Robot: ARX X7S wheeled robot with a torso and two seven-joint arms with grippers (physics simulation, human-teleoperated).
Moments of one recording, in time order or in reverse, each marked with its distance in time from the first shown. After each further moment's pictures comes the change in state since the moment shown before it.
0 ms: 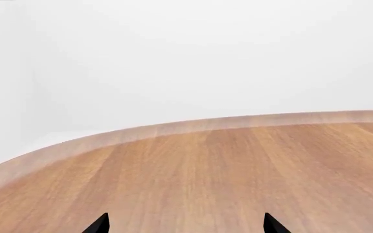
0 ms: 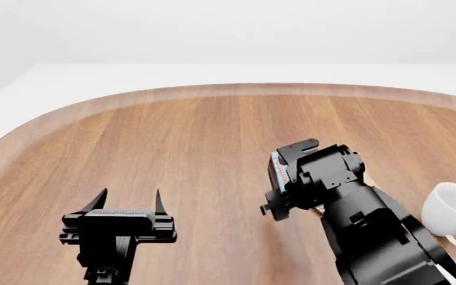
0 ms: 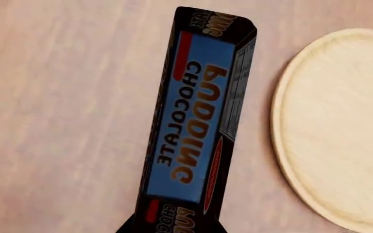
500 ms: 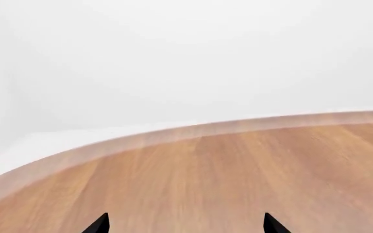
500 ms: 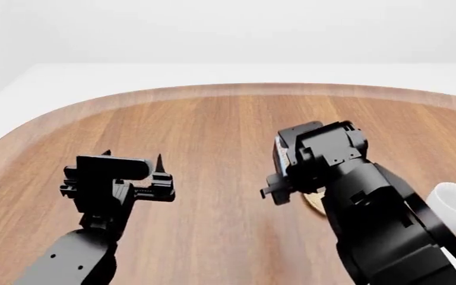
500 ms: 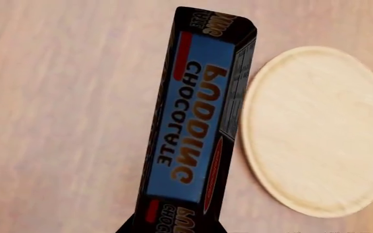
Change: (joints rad) left arm -0.291 -0.046 -0.027 0.034 -0.155 -0.345 0.046; right arm 0.111 -0.017 -0.089 0.022 0.154 0.082 0.116
